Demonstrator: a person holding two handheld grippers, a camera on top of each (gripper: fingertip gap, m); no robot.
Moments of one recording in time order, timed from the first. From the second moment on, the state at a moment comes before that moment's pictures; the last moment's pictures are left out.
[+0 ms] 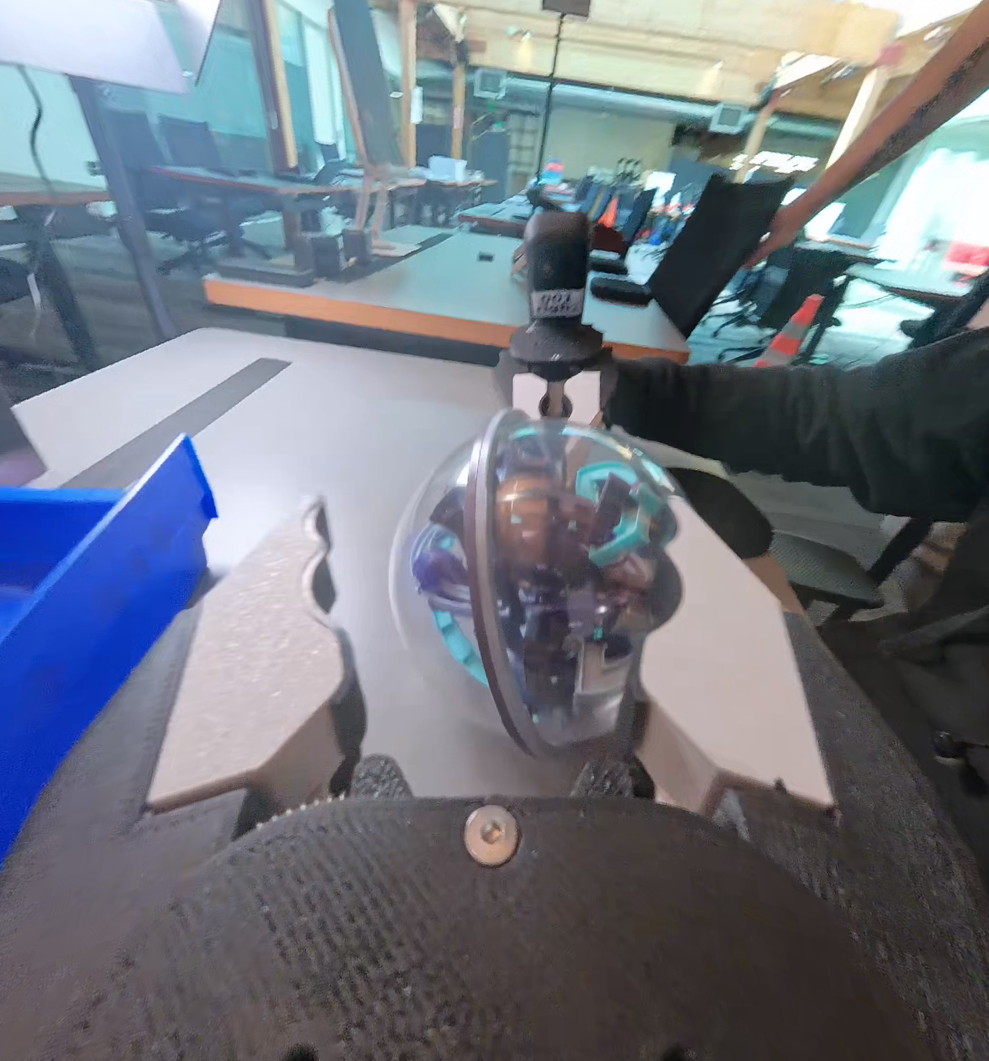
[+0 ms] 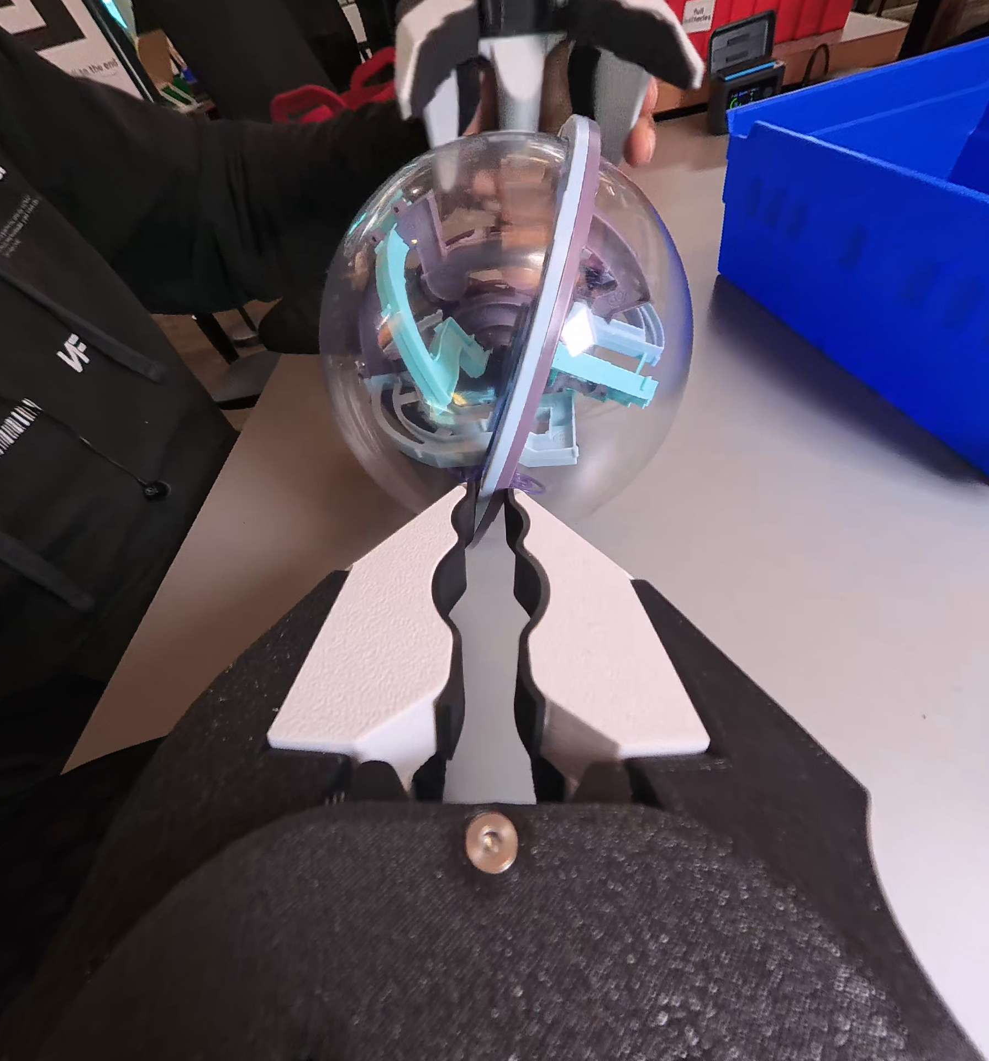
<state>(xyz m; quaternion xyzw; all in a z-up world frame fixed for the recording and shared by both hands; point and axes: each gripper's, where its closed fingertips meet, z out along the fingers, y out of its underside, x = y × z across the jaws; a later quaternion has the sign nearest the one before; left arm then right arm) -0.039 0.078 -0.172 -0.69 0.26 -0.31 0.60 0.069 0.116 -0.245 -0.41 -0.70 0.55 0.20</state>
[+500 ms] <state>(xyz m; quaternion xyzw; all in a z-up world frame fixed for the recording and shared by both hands) -0.006 0.063 -0.222 -0.73 0.32 -0.29 0.52 0.068 0.110 -0.263 -0.43 -0.69 0.55 0.20</state>
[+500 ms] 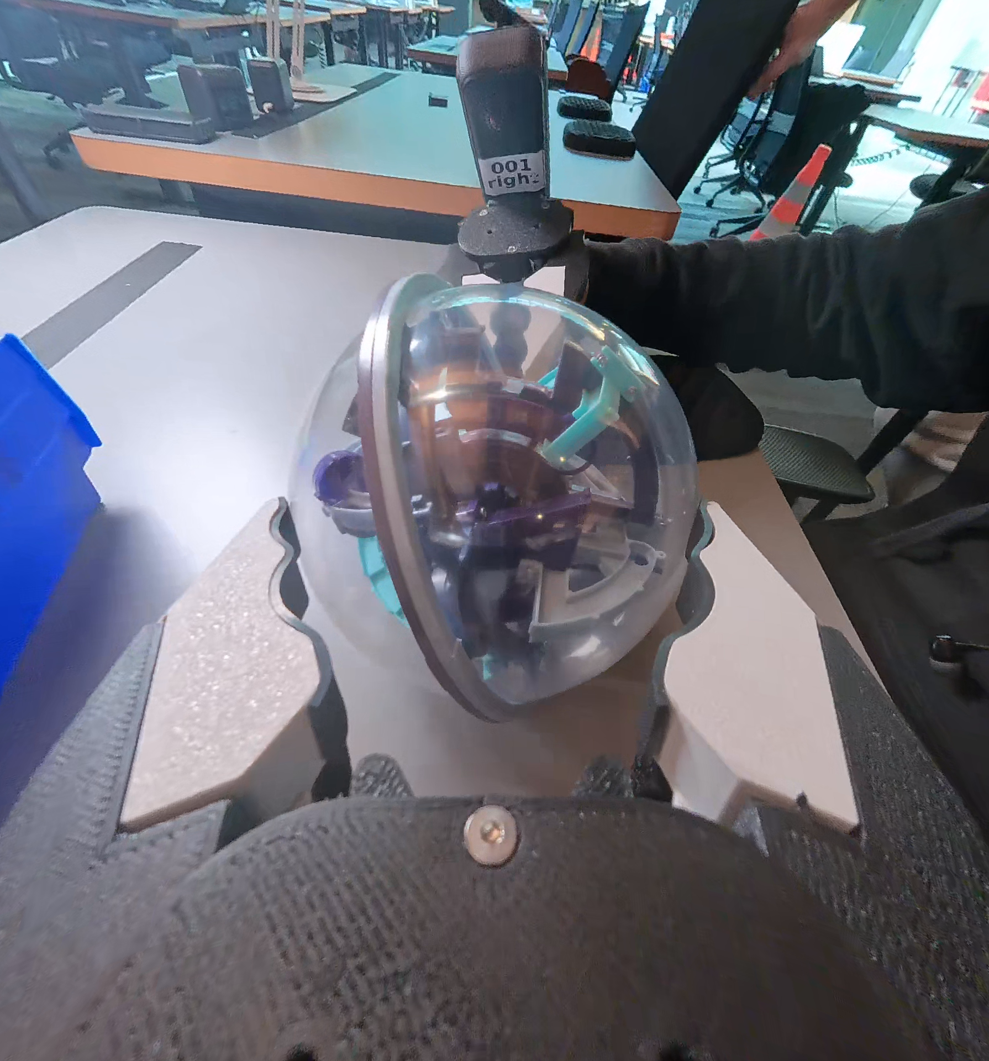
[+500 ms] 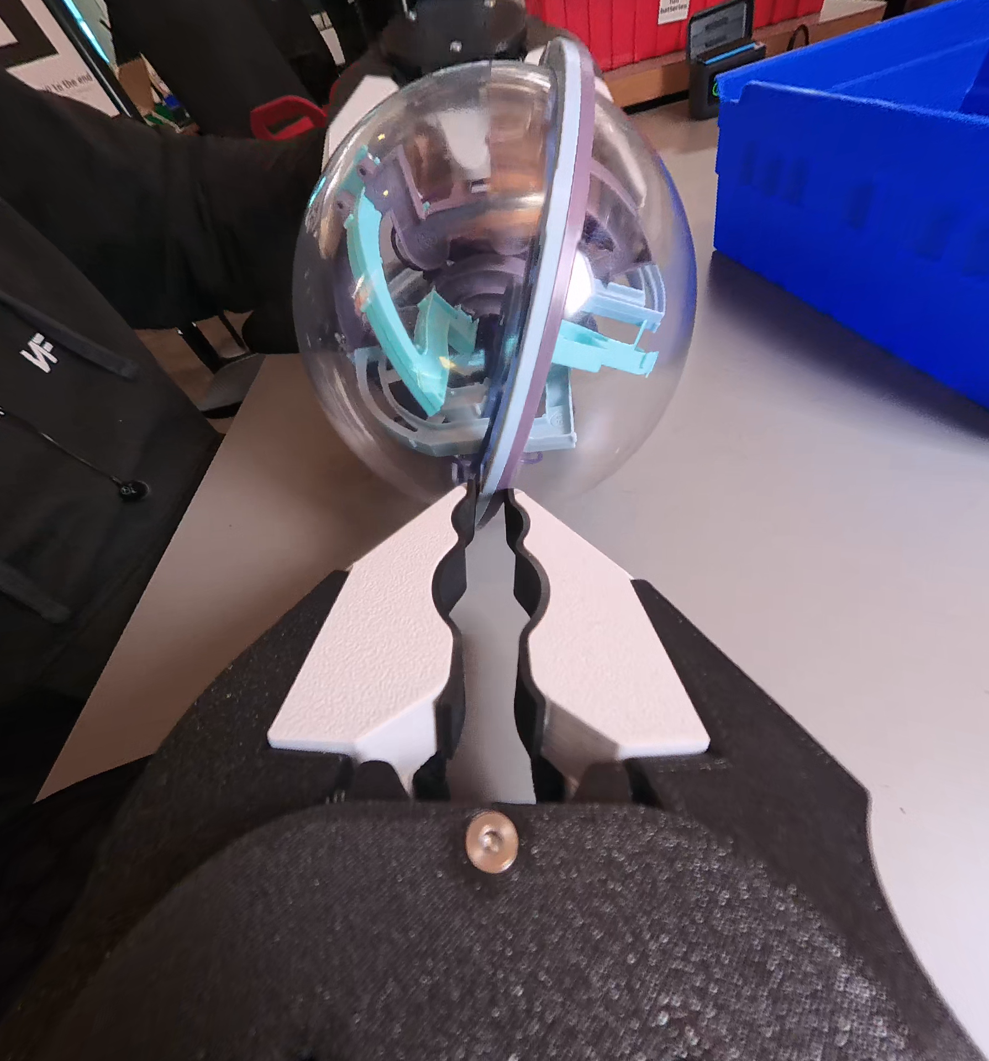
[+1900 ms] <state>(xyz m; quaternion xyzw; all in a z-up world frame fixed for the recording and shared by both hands) -0.022 0.058 -0.210 -0.73 0.28 -0.22 0.58 0.057 0.123 -0.245 -0.56 -0.52 0.64 -0.02</state>
